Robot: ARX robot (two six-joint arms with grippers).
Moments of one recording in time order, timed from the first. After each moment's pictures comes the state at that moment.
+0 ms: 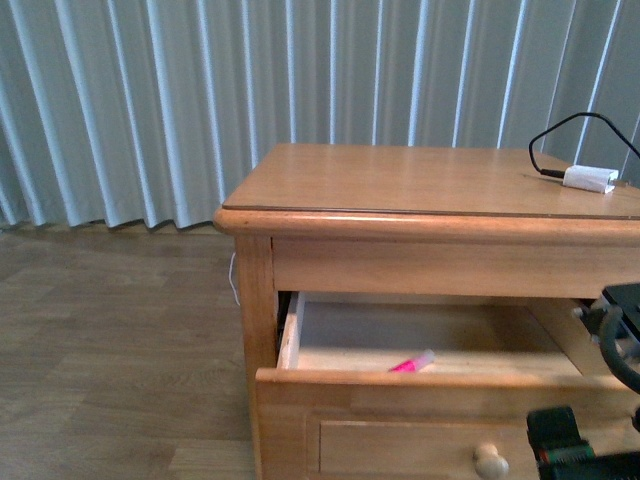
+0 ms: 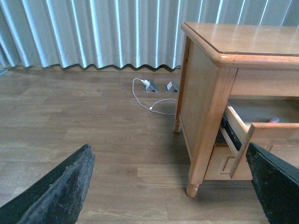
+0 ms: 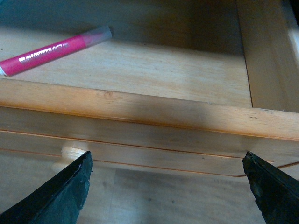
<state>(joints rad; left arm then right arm) 0.00 0.00 0.02 0.00 0.00 0.00 0.17 1.75 0.60 0.60 0.09 -0.01</state>
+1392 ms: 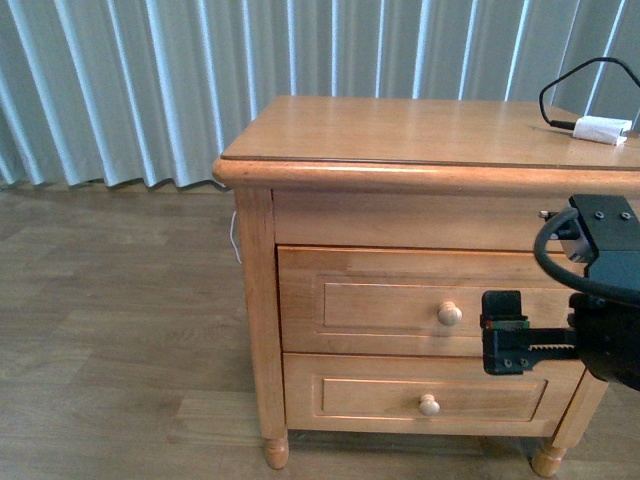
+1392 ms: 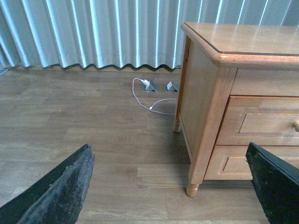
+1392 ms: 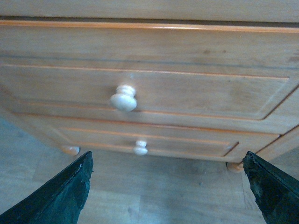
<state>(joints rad) 0.00 0.00 0.02 0.00 0.00 0.00 0.18 1.78 0.66 0.60 0.02 0.08</state>
